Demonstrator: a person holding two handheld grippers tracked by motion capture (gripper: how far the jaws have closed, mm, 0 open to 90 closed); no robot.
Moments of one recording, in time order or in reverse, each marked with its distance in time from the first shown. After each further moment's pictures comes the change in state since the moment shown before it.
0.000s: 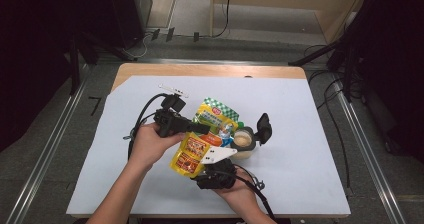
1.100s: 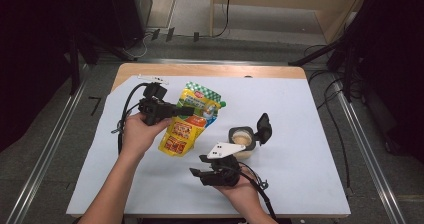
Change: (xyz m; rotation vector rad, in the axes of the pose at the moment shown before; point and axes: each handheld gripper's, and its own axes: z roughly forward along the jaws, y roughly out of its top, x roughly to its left) left arm 0.038 0.005 -0.030 -0.167 0.119 0.003; right arm -0.009 0.000 -0.010 -0.035 0.014 0.103
